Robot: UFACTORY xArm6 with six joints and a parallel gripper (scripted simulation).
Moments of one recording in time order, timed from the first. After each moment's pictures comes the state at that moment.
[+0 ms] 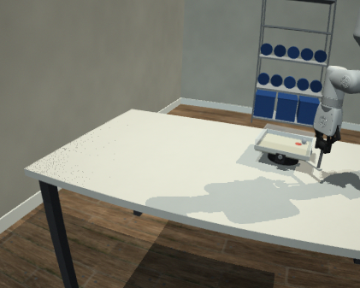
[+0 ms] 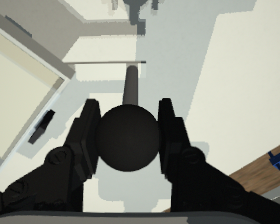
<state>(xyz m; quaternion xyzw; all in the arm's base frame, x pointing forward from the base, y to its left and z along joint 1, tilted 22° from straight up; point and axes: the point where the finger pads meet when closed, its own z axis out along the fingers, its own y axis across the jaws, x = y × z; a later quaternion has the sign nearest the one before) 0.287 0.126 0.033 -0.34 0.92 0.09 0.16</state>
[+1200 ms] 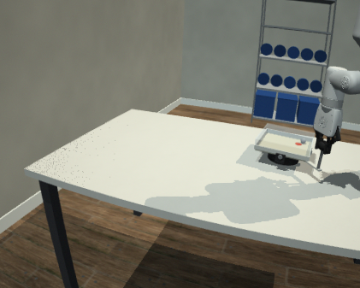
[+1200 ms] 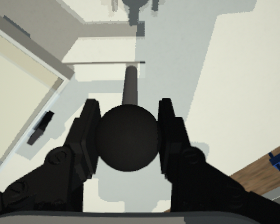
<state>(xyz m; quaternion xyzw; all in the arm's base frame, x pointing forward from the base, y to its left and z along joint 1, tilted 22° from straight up) 0.287 0.127 0.031 -0.34 0.92 0.09 0.16</state>
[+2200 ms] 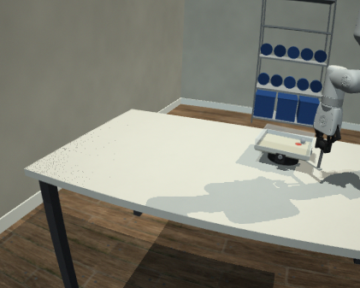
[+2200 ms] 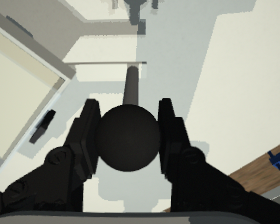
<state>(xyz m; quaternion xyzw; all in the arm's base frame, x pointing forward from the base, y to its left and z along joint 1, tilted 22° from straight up) 0.287 0.124 0.034 -0.34 0.92 0.09 0.16</state>
